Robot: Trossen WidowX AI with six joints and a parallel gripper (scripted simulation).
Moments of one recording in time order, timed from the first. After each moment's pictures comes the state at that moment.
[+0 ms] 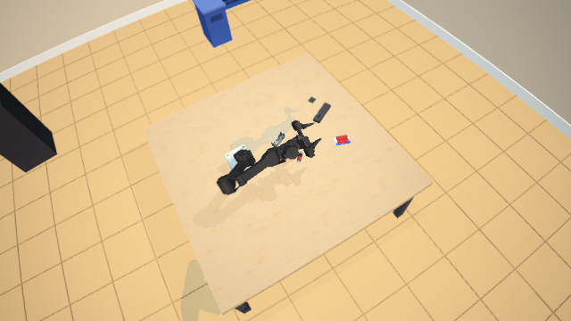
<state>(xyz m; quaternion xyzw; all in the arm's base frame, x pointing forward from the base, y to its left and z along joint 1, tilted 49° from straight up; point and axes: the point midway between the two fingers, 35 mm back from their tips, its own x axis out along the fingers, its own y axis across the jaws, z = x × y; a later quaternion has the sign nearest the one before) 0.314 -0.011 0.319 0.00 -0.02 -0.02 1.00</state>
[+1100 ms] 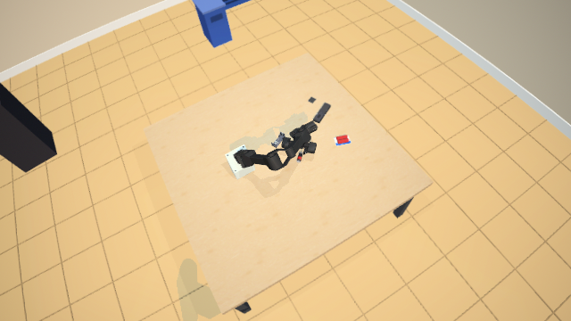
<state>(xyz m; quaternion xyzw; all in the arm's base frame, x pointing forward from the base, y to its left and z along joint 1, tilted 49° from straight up) 0.295 -0.133 0.068 -0.48 0.72 -0.06 0.50</state>
